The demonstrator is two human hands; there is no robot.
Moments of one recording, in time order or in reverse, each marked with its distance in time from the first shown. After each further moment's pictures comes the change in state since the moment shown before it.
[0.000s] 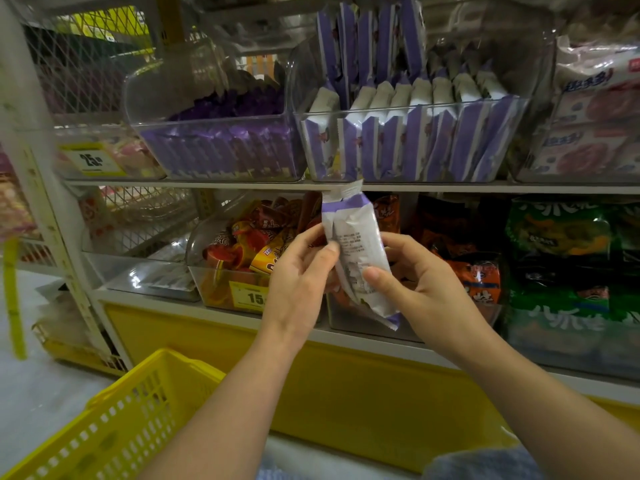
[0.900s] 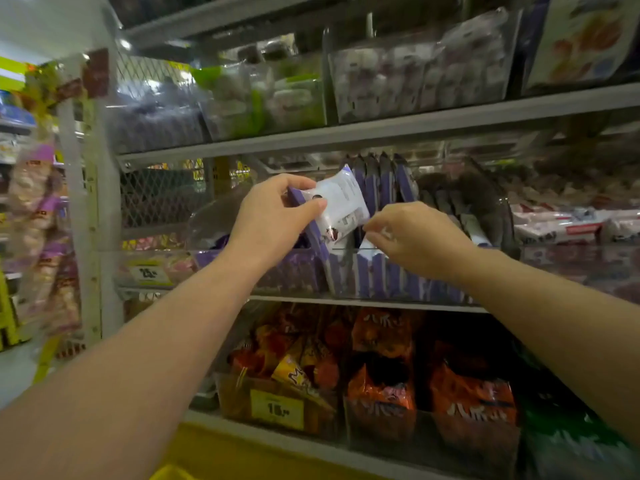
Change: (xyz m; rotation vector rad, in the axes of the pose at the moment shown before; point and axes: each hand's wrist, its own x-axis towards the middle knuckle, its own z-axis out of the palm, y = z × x) left_hand 0.104 0.184 -0.038 0.488 0.132 0.376; right_hand 0.149 -0.117 -0.049 -1.130 0.007 -0.298
